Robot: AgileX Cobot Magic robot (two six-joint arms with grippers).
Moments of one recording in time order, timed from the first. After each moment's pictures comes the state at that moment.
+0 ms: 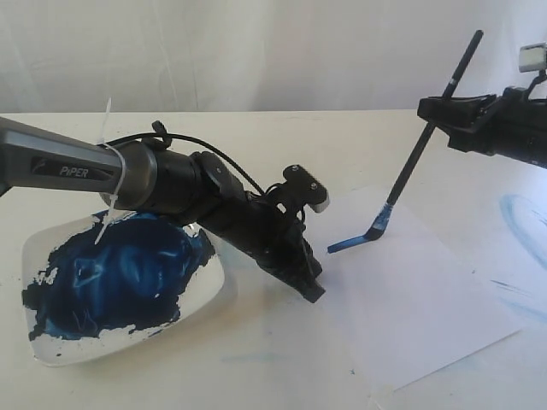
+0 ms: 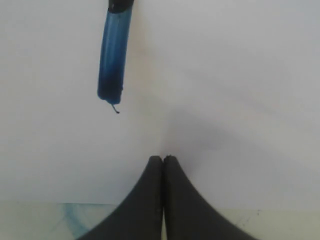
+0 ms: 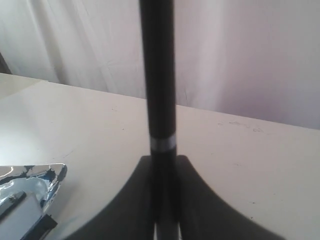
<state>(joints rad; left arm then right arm) -0.71 2.12 -1.36 -0.98 0.46 1.23 -0.09 1.81 -0.92 -1.21 -1.11 0.91</state>
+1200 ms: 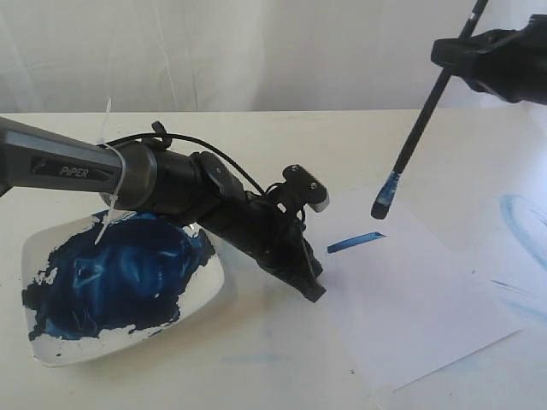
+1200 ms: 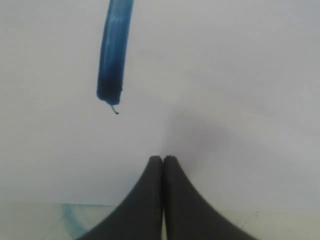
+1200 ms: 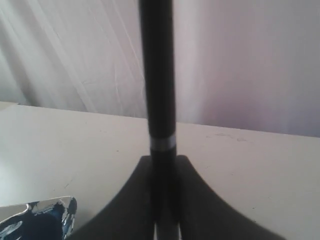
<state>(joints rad) -0.71 2.12 -1.36 -0.99 0.46 1.23 0.03 1.46 -0.91 -1.29 -0.76 1.30</state>
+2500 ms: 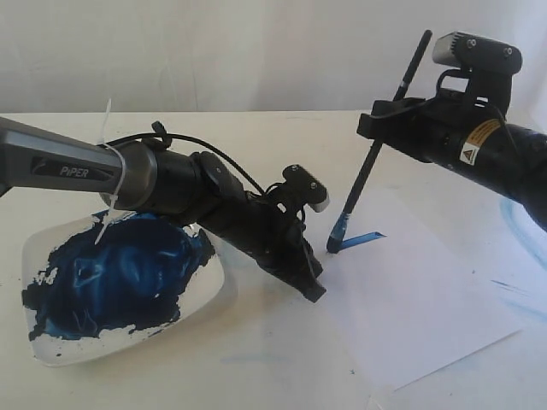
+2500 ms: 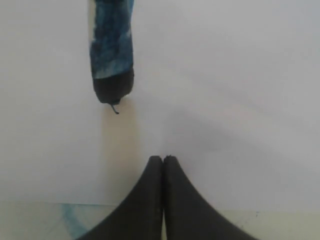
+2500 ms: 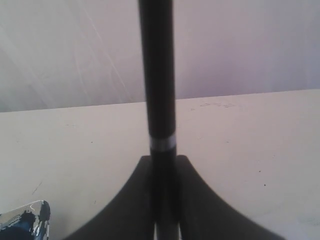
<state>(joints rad) -0.71 2.12 -1.36 -0.99 0.46 1.23 0.37 1.56 -0.75 -0.40 -0.55 0.59</state>
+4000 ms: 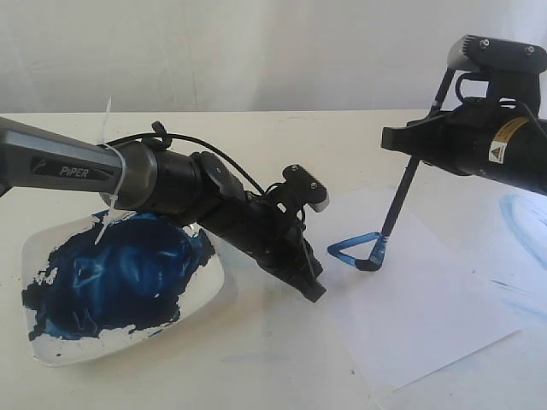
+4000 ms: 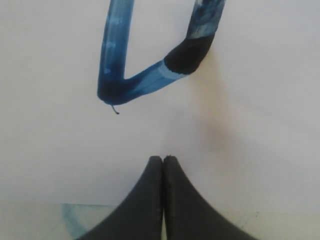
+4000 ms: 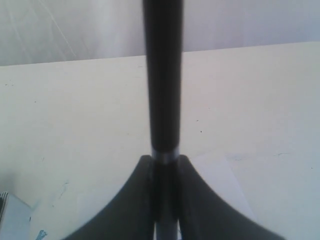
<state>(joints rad) -0.71 2.12 -1.36 -0.99 0.46 1.23 0.37 1.44 -0.75 -0.39 -0.19 0.55</state>
